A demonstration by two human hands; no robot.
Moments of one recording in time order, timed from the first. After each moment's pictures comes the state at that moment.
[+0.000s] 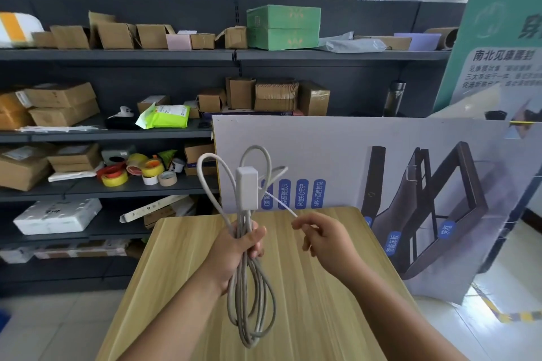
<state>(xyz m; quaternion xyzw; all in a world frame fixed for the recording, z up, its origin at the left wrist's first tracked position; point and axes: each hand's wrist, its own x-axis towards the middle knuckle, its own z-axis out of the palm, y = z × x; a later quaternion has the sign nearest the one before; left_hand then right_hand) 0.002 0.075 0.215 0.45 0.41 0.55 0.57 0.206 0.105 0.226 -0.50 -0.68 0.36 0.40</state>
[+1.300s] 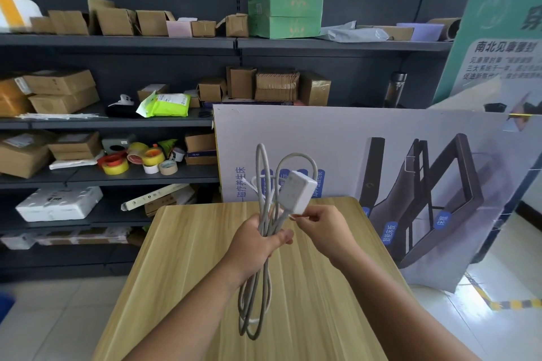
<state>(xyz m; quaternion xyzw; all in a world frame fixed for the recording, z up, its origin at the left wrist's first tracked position) 0.037 0.052 0.224 0.55 0.56 0.45 0.43 0.196 0.092 0.235 -0.56 -0.65 0.35 0.37</state>
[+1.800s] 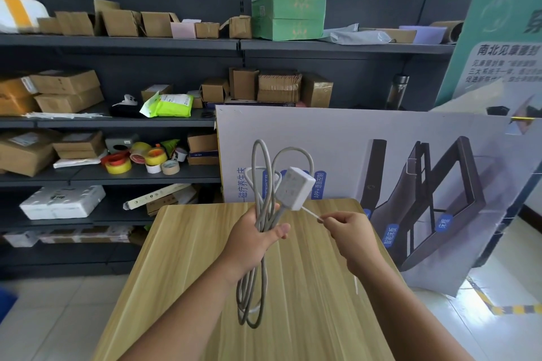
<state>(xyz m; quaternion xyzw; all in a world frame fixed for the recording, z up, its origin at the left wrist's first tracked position) 0.032 0.050 0.230 0.56 0.56 0.45 0.41 0.226 0.085 0.234 -0.62 -0.53 0.38 0.43</state>
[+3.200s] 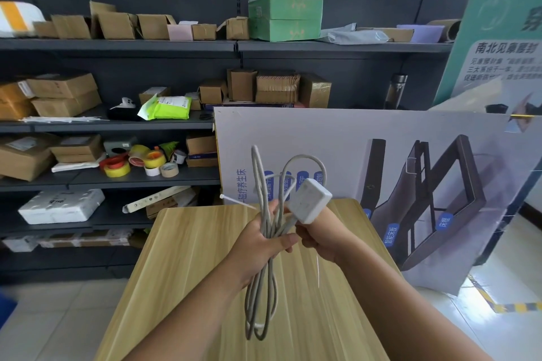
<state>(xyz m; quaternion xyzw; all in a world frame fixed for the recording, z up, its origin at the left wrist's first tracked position) 0.040 0.053 0.227 0.53 0.46 0.47 0.54 0.193 0.110 0.236 -0.42 -0.57 0.61 0.35</state>
